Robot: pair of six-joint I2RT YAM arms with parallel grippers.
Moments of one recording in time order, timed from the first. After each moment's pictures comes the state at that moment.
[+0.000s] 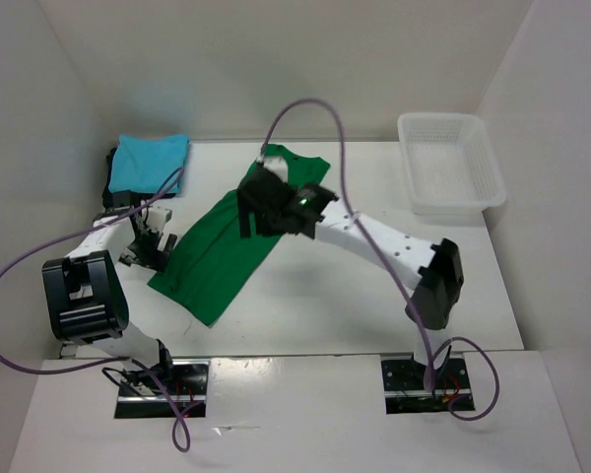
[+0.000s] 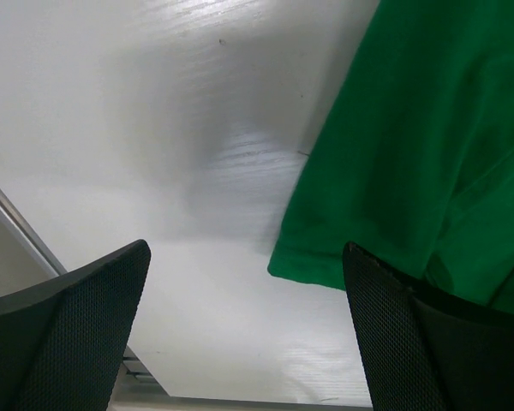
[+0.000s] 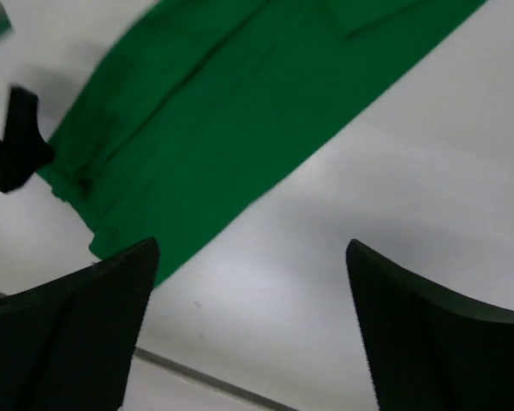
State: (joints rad) left arm 0.26 1.57 0.98 -0.68 -0.04 0.46; right arm 0.93 1.83 1.93 -0.89 0.38 0.62
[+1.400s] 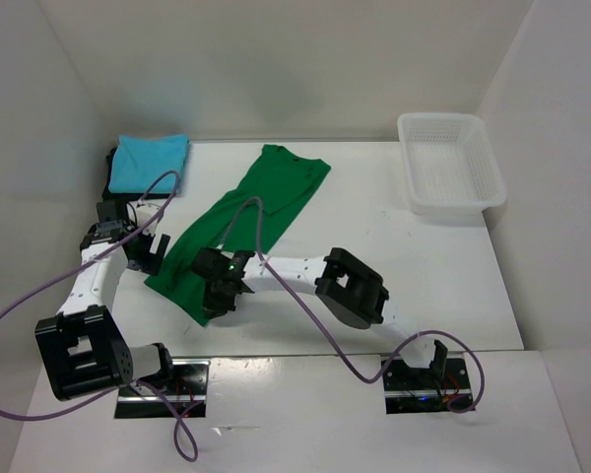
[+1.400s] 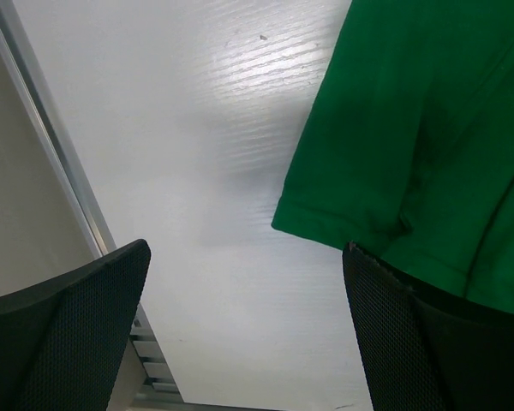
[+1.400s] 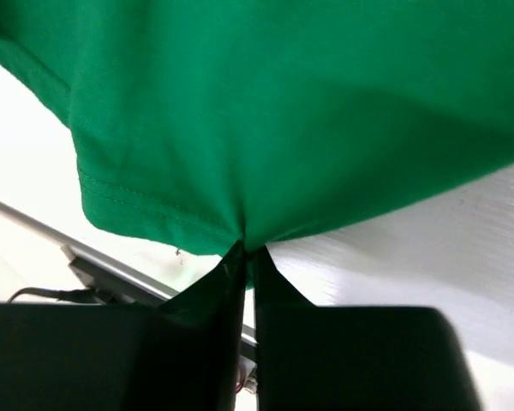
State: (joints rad) left arm 0.29 1.26 0.84 -0.61 0.01 0.52; right arm 1.19 2.34 1.84 -0.60 -0.08 1.23
